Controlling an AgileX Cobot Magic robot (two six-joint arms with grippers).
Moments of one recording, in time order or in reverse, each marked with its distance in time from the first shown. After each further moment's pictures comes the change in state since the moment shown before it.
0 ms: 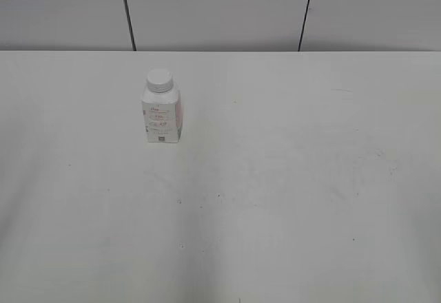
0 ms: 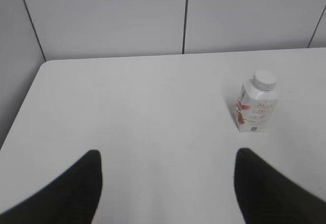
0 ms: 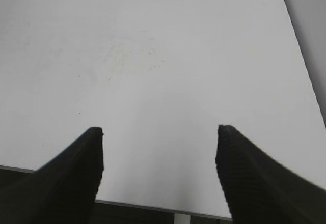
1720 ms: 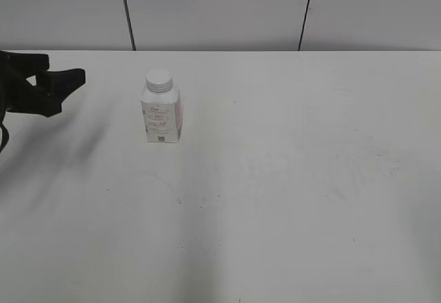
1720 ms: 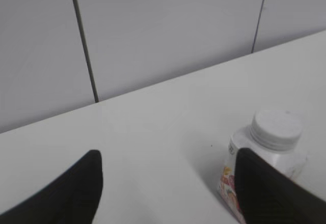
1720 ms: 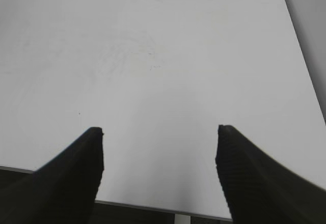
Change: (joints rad) left arm 0.100 1.411 0.002 0.816 -1.608 -0.421; right arm 0.000 0.000 0.000 0.000 0.000 0.000
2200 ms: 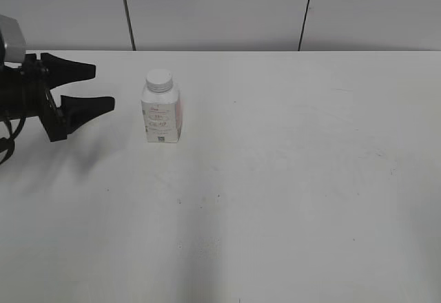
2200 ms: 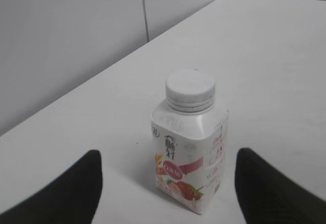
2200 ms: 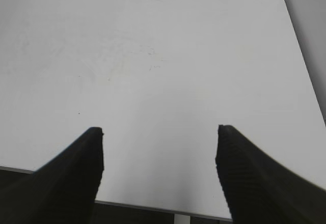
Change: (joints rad) left arm 0.097 0.293 -0.224 0.511 -0.308 -0.004; right arm 0.000 0.000 0.000 0.000 0.000 0.000
